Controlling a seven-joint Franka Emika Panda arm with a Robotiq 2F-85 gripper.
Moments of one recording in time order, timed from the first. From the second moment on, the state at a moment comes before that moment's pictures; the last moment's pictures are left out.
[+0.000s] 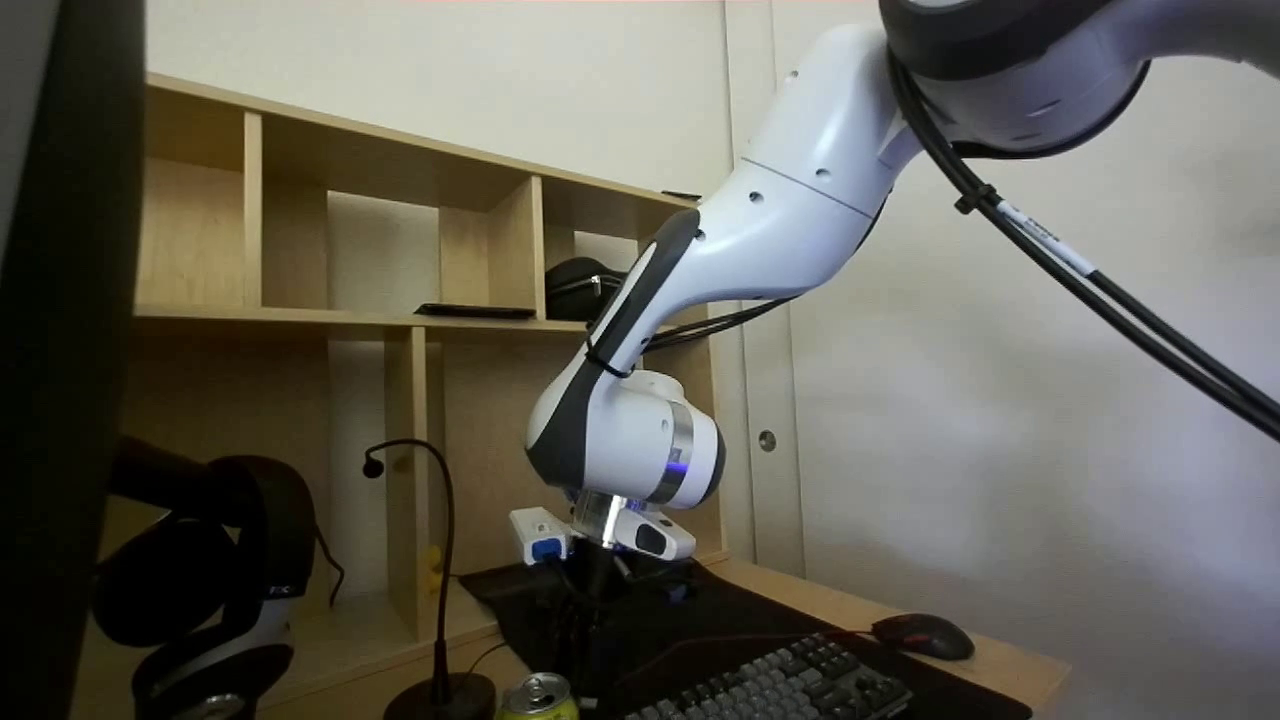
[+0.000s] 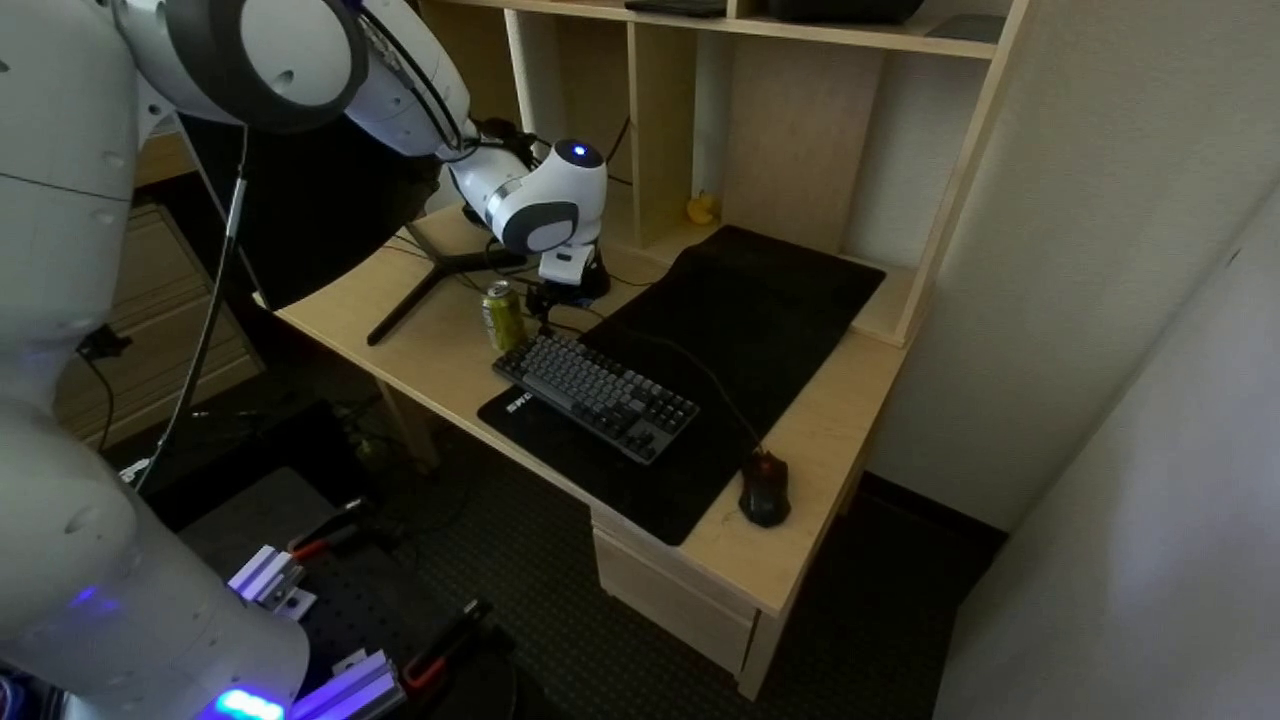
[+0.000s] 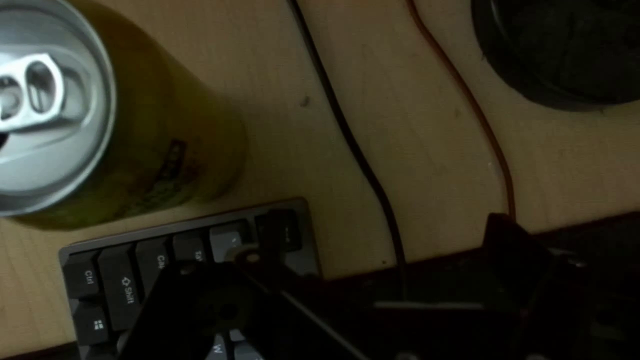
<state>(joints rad) 0.13 0.66 0.04 -1.83 0.49 2.59 1.57</state>
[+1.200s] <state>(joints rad) 0.11 0.60 0.05 -1.86 0.50 2.67 1.54</state>
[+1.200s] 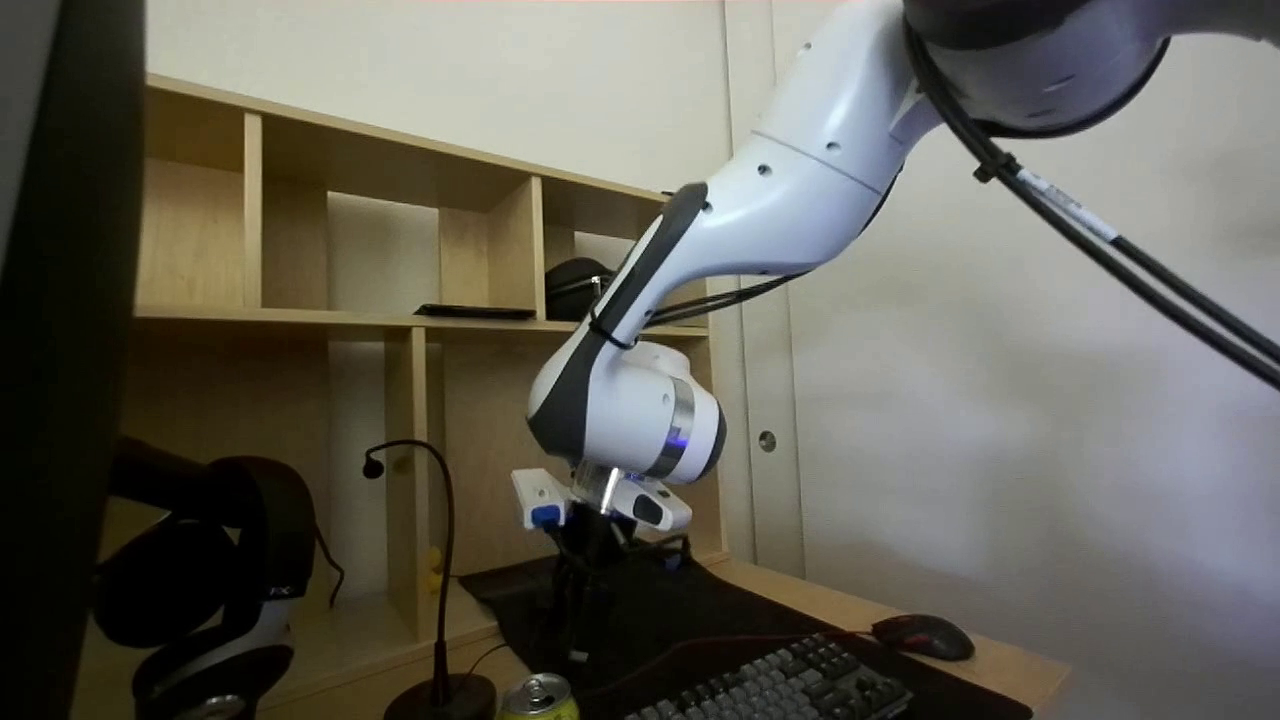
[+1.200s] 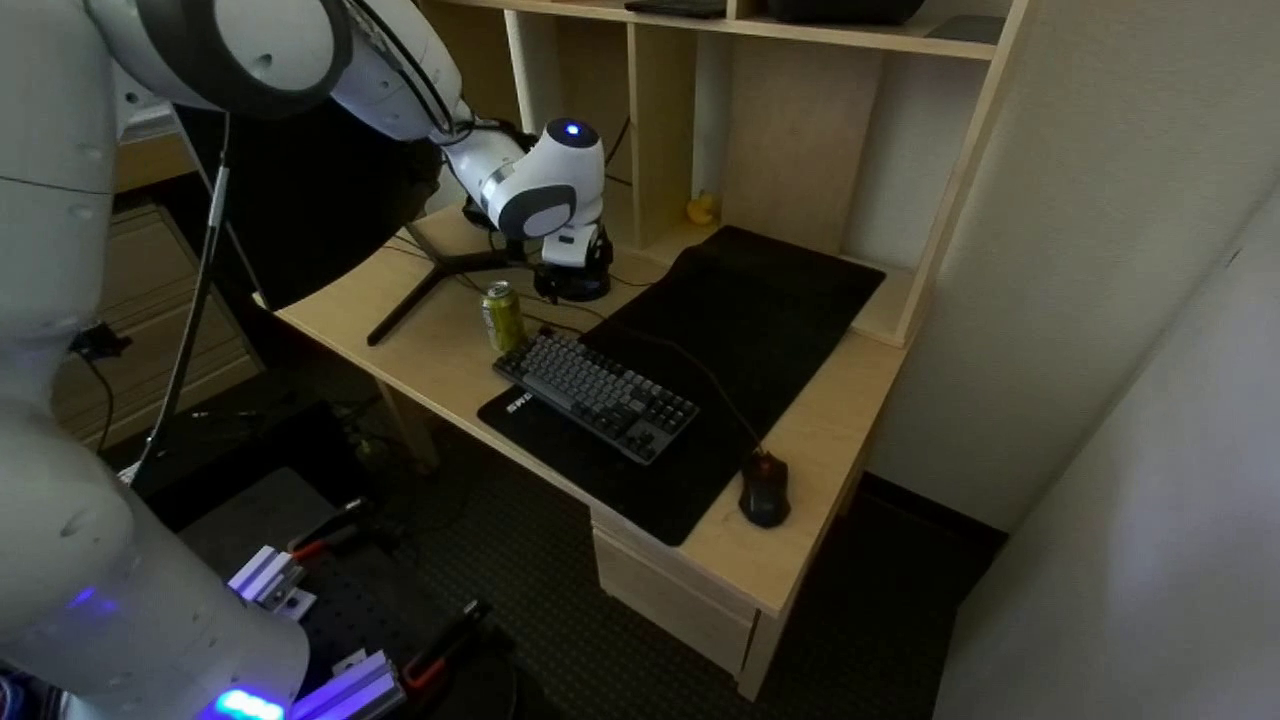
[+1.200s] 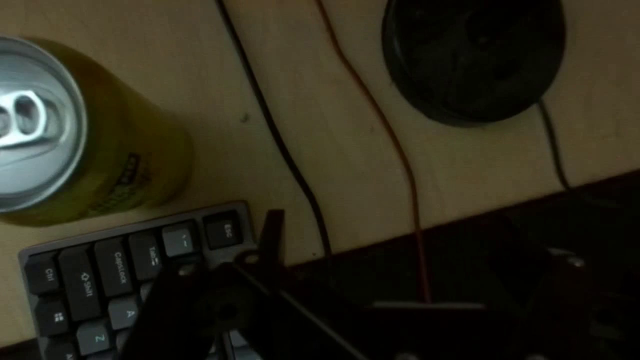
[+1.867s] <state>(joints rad) 0.00 0.29 -0.02 -2.13 0.57 2.68 1.58</state>
